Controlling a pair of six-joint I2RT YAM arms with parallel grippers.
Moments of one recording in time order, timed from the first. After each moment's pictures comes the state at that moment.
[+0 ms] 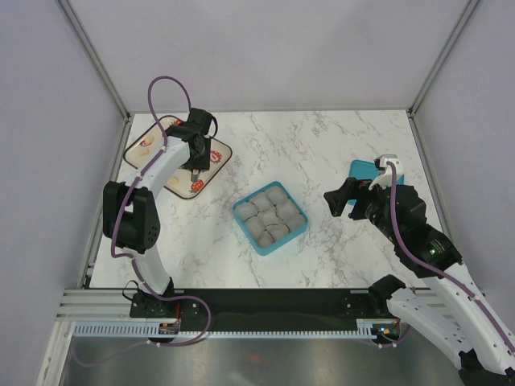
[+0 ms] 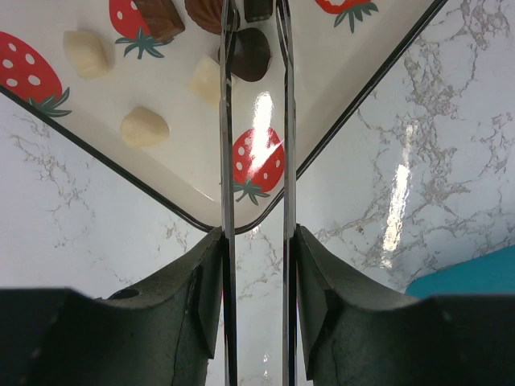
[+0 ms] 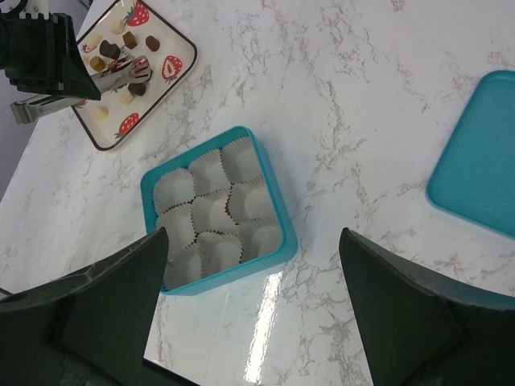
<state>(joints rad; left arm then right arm) -0.28 1.81 1.54 -0.84 -0.29 -0.20 0.53 0.65 0.87 -0.56 0.11 0.45</state>
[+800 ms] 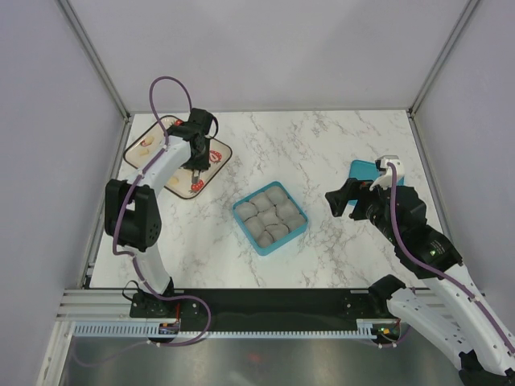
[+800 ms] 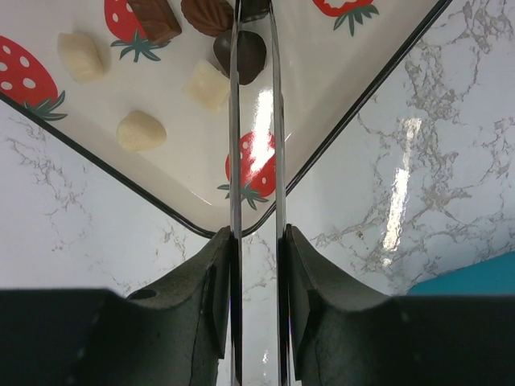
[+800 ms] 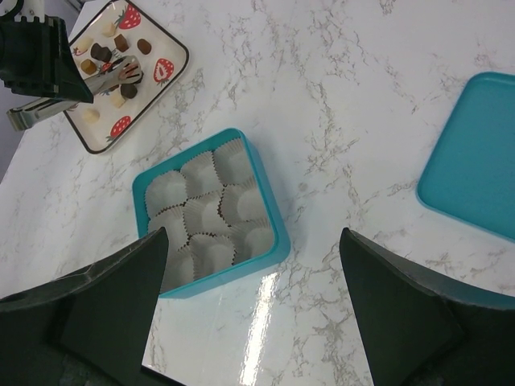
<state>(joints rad) -0.28 1.84 1.55 -0.83 -0.29 -0.19 0.53 0.64 0.86 -0.56 0.14 0.44</state>
